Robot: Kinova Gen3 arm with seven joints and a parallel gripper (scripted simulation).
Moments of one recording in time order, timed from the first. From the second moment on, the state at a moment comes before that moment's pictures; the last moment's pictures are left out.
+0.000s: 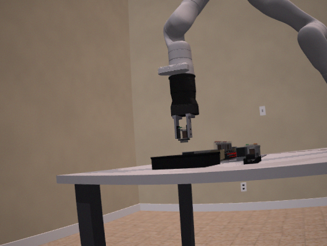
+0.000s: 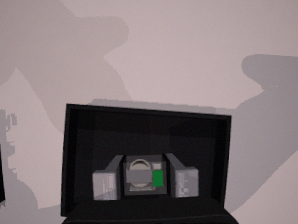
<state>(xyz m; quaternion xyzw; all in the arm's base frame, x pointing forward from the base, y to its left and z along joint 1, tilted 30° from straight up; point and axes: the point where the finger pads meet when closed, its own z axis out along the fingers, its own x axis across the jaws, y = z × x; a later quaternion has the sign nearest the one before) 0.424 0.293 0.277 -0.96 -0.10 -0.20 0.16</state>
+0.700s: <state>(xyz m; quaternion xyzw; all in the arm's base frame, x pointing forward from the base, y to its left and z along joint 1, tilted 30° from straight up) 0.434 0.287 0.269 -0.96 -0.09 -0.21 0.16</state>
